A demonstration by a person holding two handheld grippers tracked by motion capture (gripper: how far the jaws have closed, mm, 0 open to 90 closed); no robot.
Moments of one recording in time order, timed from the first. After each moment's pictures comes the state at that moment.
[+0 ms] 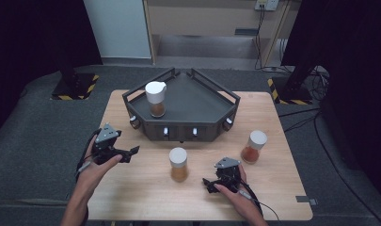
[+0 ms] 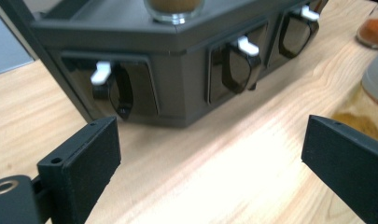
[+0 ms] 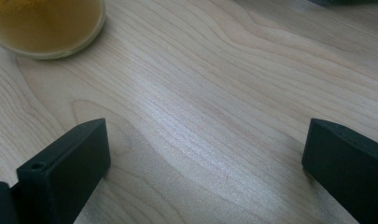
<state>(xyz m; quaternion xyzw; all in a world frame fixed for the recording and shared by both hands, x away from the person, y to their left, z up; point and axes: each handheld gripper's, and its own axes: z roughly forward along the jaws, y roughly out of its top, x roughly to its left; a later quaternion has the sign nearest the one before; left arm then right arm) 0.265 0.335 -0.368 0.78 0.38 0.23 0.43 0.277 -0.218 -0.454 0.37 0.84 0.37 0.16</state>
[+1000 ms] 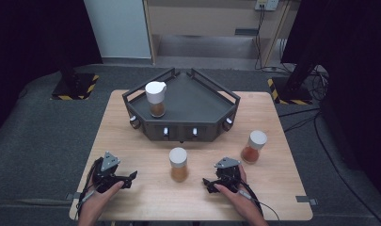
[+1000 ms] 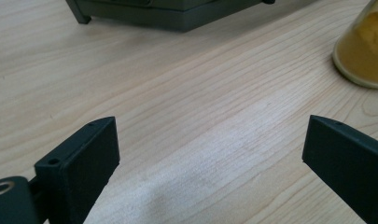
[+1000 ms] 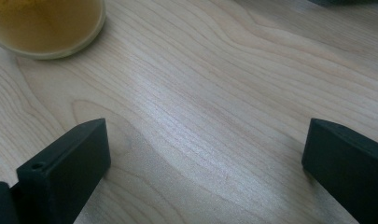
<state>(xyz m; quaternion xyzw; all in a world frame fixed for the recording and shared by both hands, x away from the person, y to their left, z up) 0.219 0.314 -0.418 0.78 0.45 0.23 0.36 0.277 -0.218 -0.454 0.37 0.84 0.37 0.16</state>
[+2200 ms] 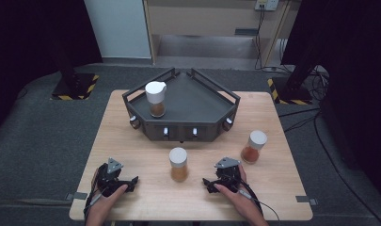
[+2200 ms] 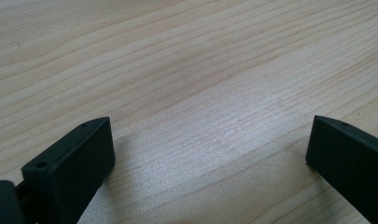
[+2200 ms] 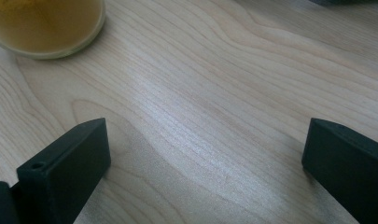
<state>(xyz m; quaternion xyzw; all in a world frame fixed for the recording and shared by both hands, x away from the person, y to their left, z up) 0.229 0.306 -0.448 0.78 0.50 0.22 0.32 0.278 -0.218 -0.453 0.37 0.84 0.36 0.16</state>
